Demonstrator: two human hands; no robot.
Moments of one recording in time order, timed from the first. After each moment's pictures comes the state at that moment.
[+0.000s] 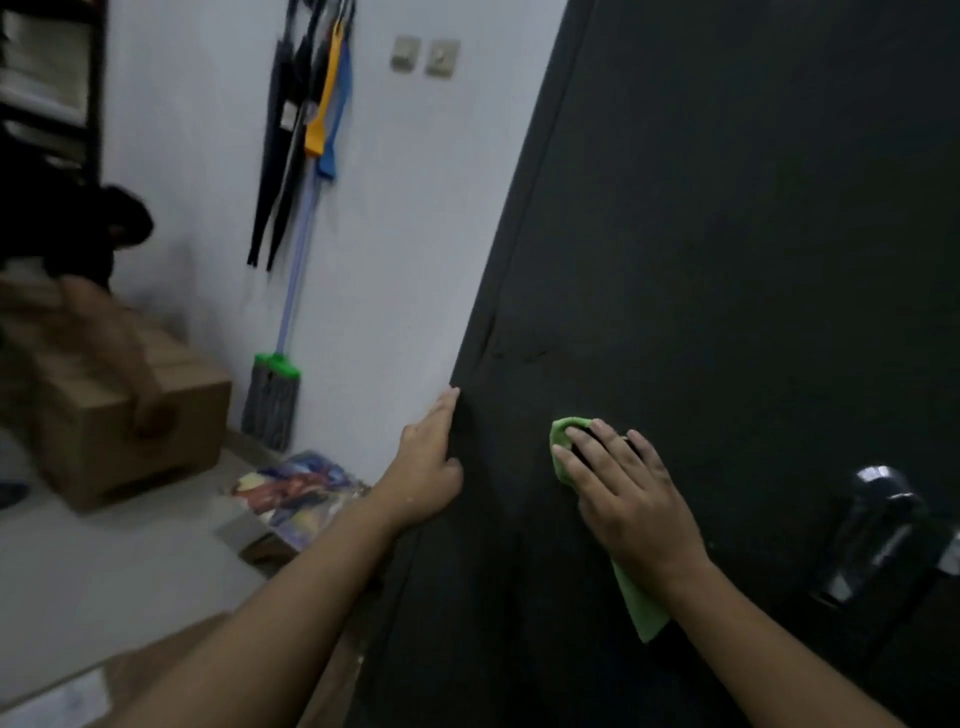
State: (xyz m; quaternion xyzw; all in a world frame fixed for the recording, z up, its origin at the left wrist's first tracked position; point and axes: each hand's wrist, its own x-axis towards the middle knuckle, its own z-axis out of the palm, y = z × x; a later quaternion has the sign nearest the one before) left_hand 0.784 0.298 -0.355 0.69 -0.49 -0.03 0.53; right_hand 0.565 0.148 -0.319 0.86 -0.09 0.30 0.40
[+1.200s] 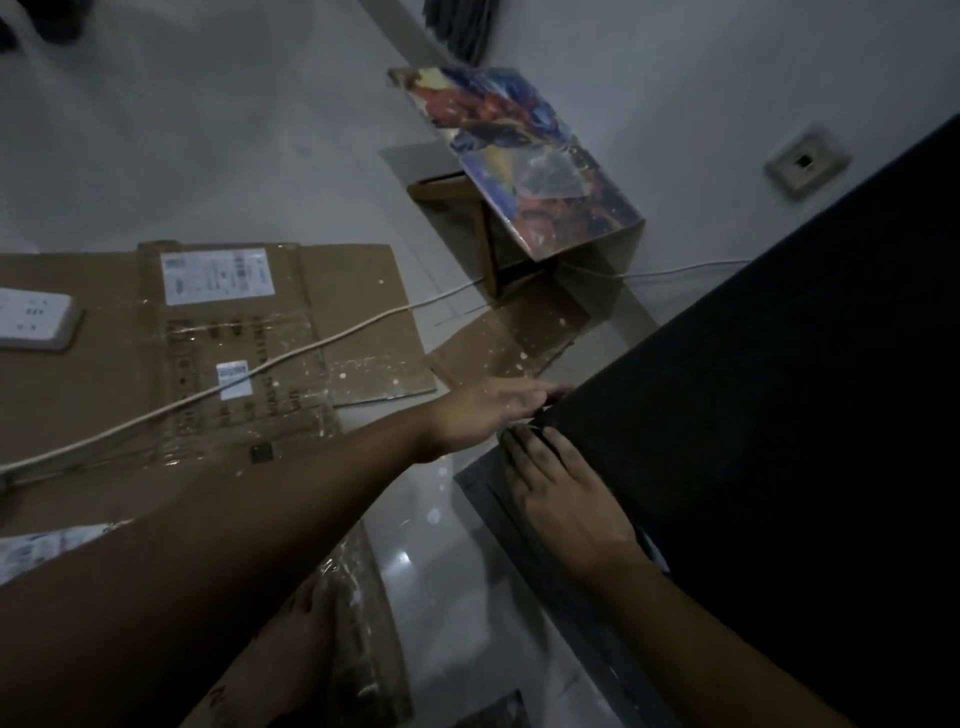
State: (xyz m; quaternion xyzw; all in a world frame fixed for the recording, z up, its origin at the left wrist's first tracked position) left_hand 0.858 0.310 -0.812 0.61 -0.34 -0.46 0.55; right_hand 0.718 0.198 -0.790 0.90 0.14 -0.23 0.34
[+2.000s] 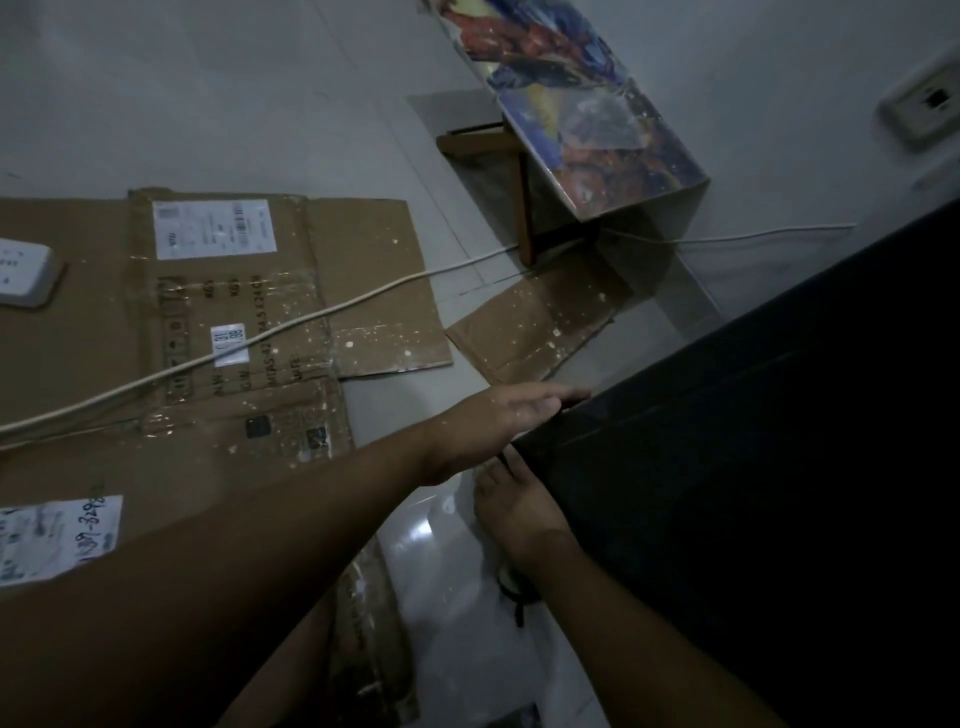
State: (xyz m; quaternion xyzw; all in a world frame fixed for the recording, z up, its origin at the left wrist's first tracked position) left_hand 0.849 0.302 -0.863 0.60 -0.27 -0.48 0.58; right_hand 0.745 0.200 -0.938 0.84 0.21 -0.31 0.38
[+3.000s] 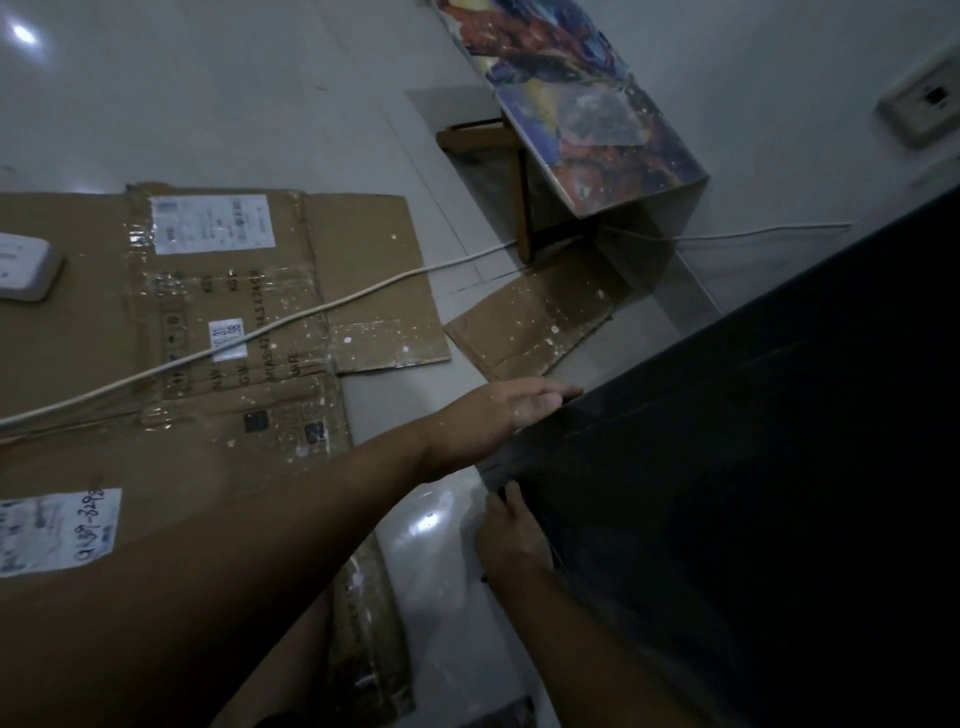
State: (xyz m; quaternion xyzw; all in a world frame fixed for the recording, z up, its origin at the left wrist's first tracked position) left_hand 0.843 0.305 -0.855 0.62 -0.28 -0.46 0.58; right_hand 0.713 0.212 -0.964 0.83 0.16 -0.42 0.34
